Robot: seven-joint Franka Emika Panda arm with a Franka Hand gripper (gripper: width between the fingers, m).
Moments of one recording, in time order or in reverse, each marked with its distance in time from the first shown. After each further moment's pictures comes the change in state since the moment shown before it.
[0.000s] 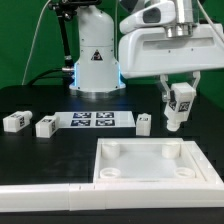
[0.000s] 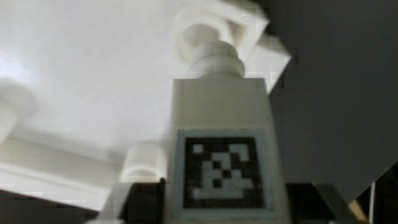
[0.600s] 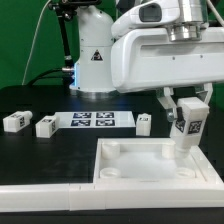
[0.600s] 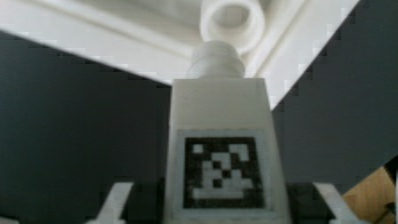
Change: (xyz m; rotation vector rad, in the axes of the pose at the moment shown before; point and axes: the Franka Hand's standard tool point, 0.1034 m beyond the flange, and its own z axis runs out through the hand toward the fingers) arm 0.084 0.041 0.027 -0.016 0.089 -0.062
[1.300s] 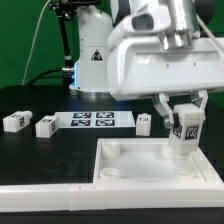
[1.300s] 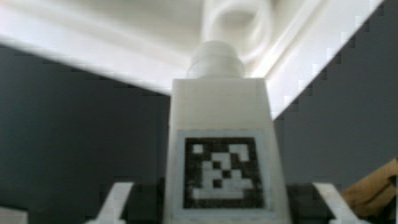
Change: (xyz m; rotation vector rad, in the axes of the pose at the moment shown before) arm -0.018 -0.007 0.010 -0.012 0.086 0.010
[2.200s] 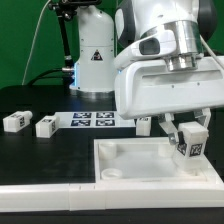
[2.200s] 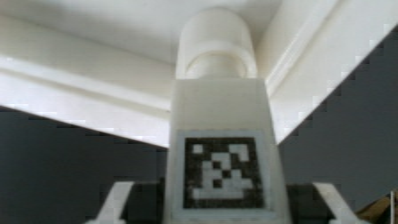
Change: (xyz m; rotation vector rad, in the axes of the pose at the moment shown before) arm -0.015 -0.008 0.023 0.011 -0.011 -0.007
